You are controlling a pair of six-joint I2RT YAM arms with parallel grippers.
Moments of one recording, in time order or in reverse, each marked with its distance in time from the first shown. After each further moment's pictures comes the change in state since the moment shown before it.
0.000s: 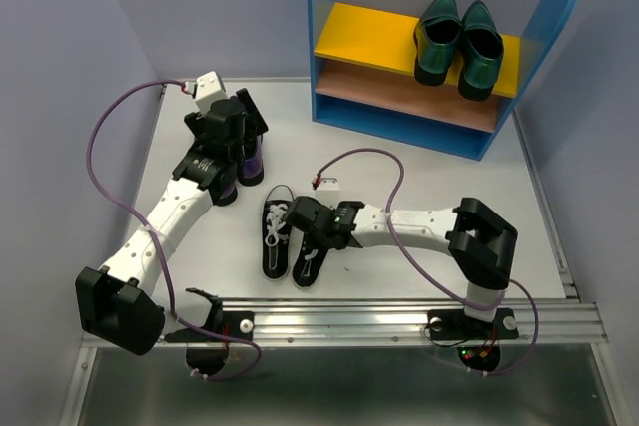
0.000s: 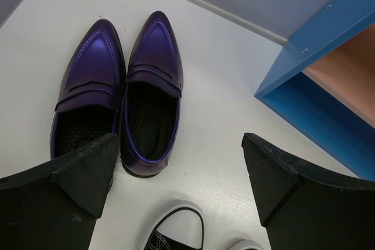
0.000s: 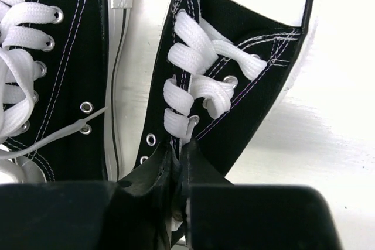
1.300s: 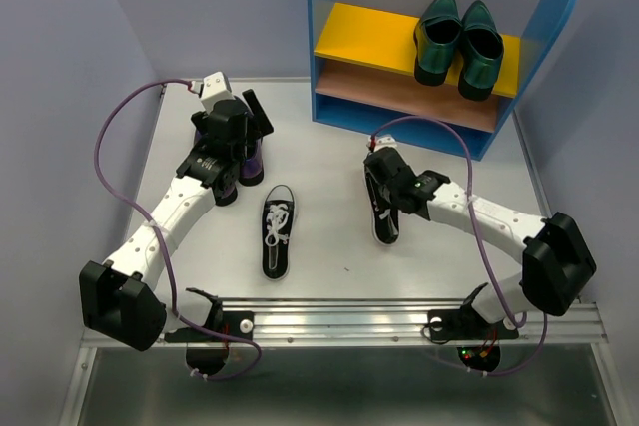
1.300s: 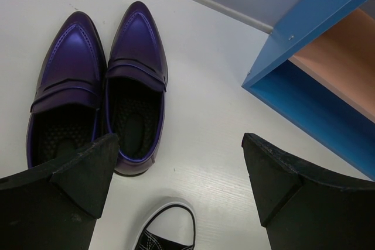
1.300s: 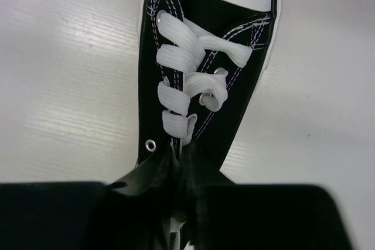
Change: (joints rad) left arm 0.000 0.023 -0.014 0.038 0.071 0.000; right arm -0.414 -0.391 -0.272 0.061 -0.039 -0.729
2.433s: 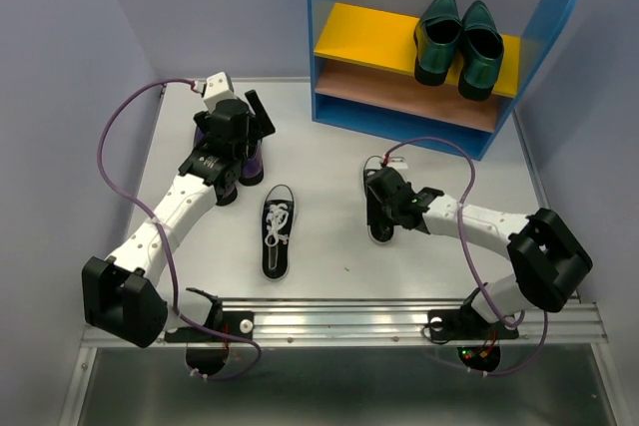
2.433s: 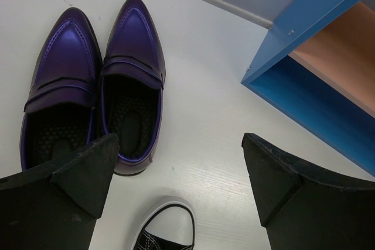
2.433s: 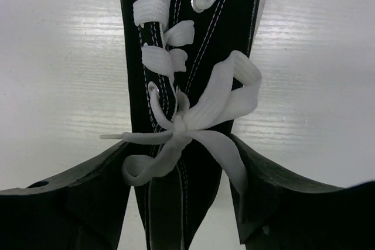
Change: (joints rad) left arm 0.000 0.018 -0.001 0.007 0.015 0.000; right arm 0.000 0.019 -0.189 0.133 -0.028 0.280
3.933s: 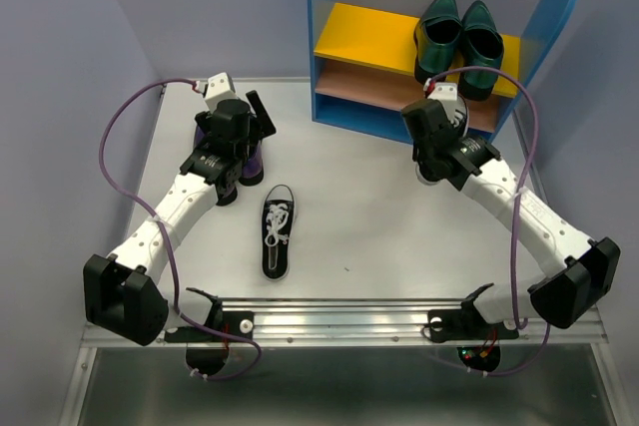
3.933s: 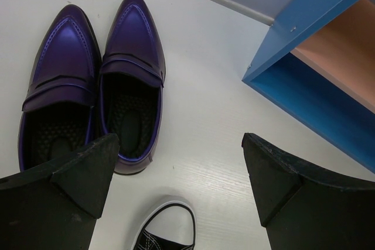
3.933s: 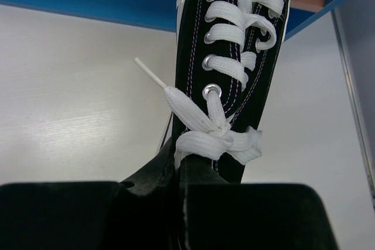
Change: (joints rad) left arm 0.000 0.010 0.000 0.000 0.004 0.000; right arm -0.144 -0.099 0.532 -0.420 0.342 -0.173
